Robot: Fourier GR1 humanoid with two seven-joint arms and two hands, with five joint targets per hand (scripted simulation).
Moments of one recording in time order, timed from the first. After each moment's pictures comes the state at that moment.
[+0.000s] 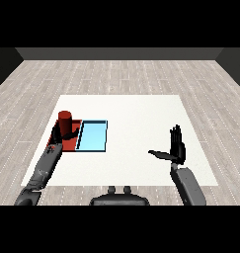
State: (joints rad) left arm -0.46 0.46 -0.13 -0.84 0.15 0.49 -0.23; right arm 0.01 -0.33 0.17 -1.66 -0.33 -0.36 -0.31
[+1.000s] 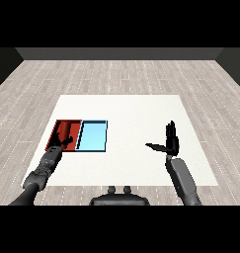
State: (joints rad) left arm -0.71 0.41 -0.04 -0.08 0.08 0.51 -0.13; right arm -0.15 -0.27 0.12 -1.39 -0.32 -0.33 -0.36
